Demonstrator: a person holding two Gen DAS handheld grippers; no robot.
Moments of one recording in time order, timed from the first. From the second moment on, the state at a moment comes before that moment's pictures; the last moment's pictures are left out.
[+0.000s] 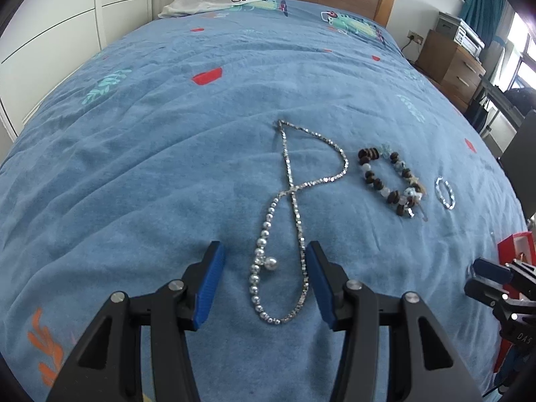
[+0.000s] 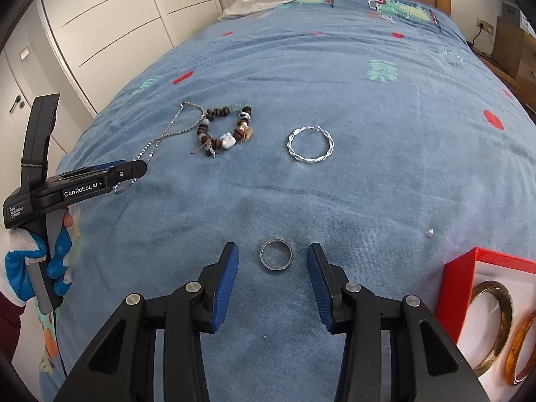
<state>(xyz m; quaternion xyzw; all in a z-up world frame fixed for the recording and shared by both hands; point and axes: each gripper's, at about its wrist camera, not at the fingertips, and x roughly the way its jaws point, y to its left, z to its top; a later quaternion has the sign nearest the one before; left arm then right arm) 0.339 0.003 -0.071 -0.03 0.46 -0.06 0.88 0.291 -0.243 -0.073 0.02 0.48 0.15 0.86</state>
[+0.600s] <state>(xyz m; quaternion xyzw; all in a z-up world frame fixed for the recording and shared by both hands) 0.307 0.020 -0.046 -0.03 0.44 -0.04 0.90 0.281 -0.246 -0.065 0.03 0.48 0.16 0.86</state>
